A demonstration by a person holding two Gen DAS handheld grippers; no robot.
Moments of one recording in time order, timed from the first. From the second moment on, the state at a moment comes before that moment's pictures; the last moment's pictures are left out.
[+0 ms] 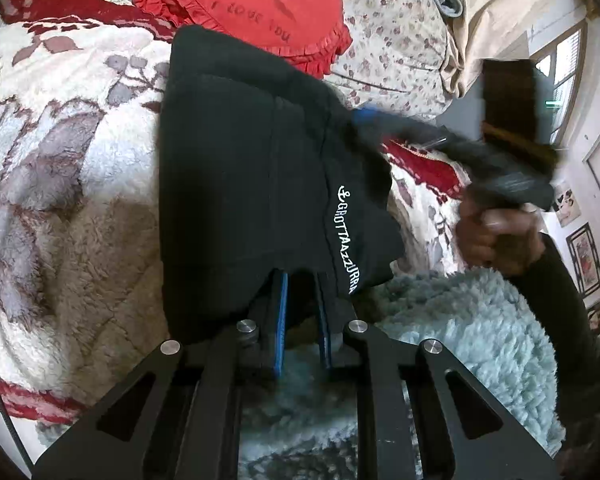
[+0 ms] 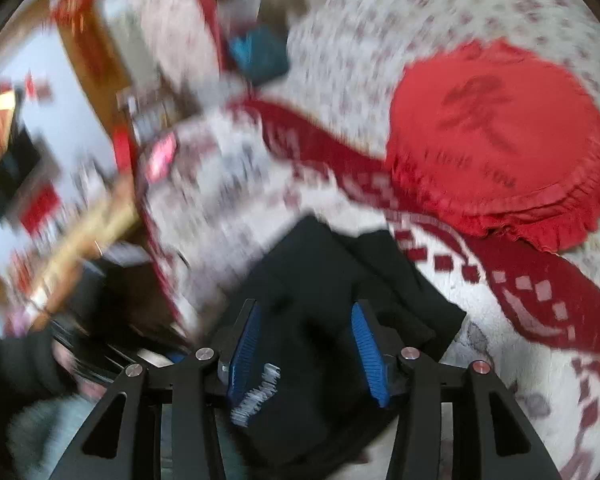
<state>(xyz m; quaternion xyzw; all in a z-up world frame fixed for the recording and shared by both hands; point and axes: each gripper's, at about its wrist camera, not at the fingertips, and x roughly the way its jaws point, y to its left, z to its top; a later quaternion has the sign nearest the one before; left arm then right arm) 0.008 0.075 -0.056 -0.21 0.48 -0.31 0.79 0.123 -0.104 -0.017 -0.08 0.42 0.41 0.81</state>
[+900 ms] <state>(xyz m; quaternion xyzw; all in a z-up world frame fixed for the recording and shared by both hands) 0.066 0.144 -0.072 -0.43 0.44 -0.25 0.75 0.152 -0.215 -0.115 0.38 0.53 0.28 0.70</state>
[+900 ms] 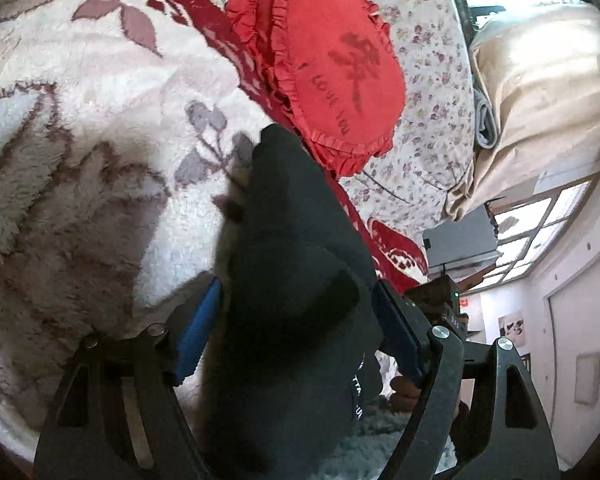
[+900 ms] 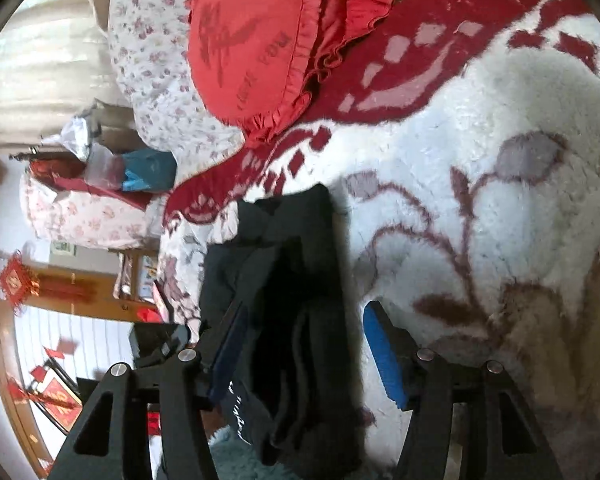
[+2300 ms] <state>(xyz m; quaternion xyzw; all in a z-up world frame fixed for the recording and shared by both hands) 0.168 0.051 -0.030 -0.20 0.49 -0.19 0.83 0.172 -0.266 -0.053 0.23 0.46 0.19 0.84</state>
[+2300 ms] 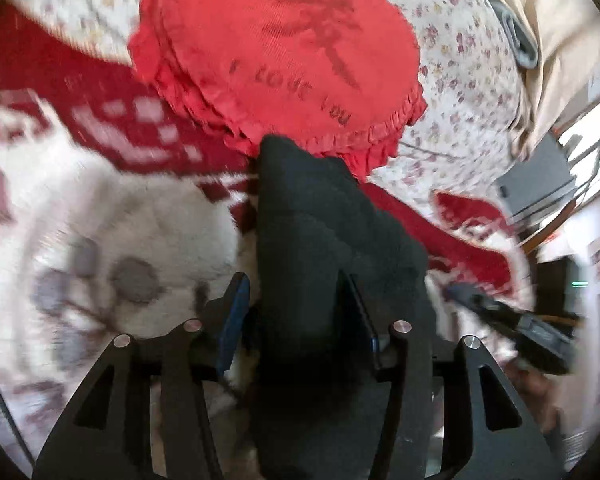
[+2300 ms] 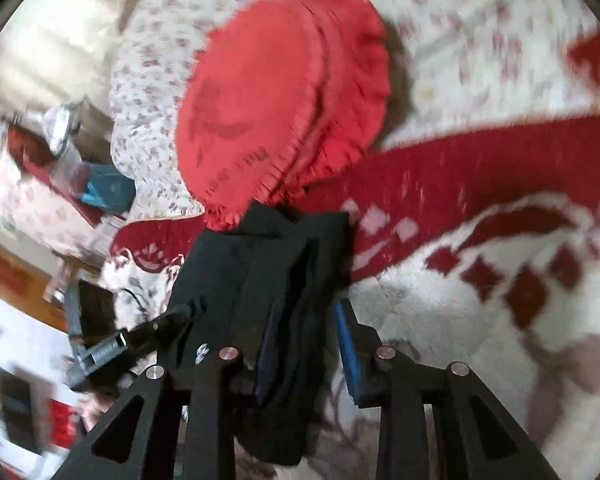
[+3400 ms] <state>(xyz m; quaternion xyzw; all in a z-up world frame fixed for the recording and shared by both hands) 0.033 -0.005 0.062 0.00 0.41 0.00 0.91 0.033 -0.184 -0.038 0.05 0.42 0.14 0.90</state>
